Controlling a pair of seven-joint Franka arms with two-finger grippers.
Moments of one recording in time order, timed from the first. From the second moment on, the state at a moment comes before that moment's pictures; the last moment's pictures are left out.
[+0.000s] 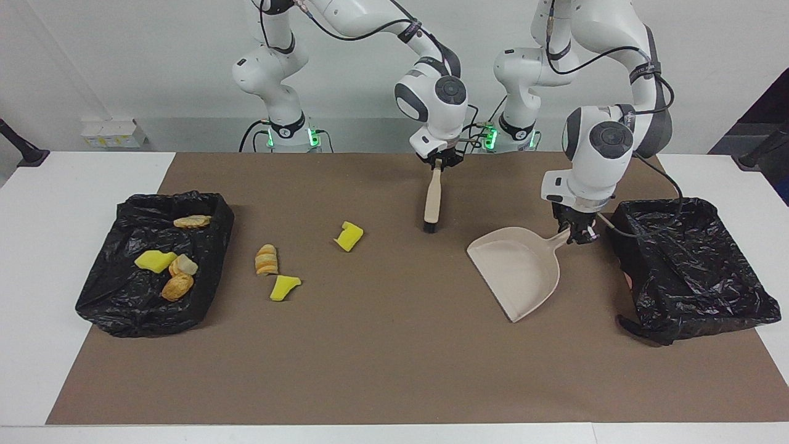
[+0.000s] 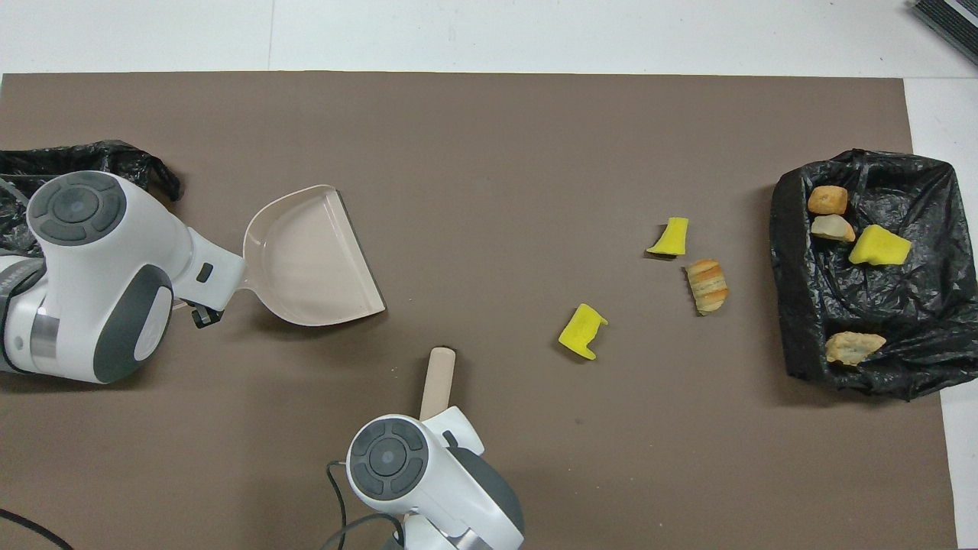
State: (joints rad) left arm -0.13 0.09 -0.05 -2.04 0.18 2.05 0.94; right arm 0.83 0.25 0.11 -1.94 0.23 2.02 1.04
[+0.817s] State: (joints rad) left arm -0.32 0.03 -0.06 -2.11 0.16 2.03 0.83; right arm 0.46 0.08 0.09 -1.86 0.07 1.75 0.72
